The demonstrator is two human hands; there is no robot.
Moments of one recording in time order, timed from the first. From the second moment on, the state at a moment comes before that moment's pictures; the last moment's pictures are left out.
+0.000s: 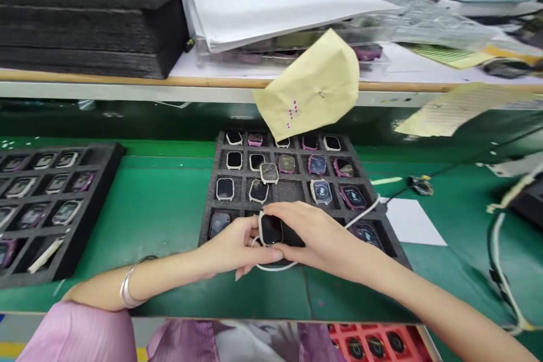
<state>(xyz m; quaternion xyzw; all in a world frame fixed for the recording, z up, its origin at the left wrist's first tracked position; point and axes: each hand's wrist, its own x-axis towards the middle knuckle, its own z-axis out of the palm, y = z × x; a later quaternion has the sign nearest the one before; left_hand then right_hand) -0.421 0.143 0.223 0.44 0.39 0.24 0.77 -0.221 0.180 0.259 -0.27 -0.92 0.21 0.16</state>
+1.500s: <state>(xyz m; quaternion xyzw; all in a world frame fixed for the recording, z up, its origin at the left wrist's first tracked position) -0.421 0.130 0.212 0.45 0.38 0.28 0.76 -0.227 0.164 0.233 -0.23 -0.91 0.17 0.29</state>
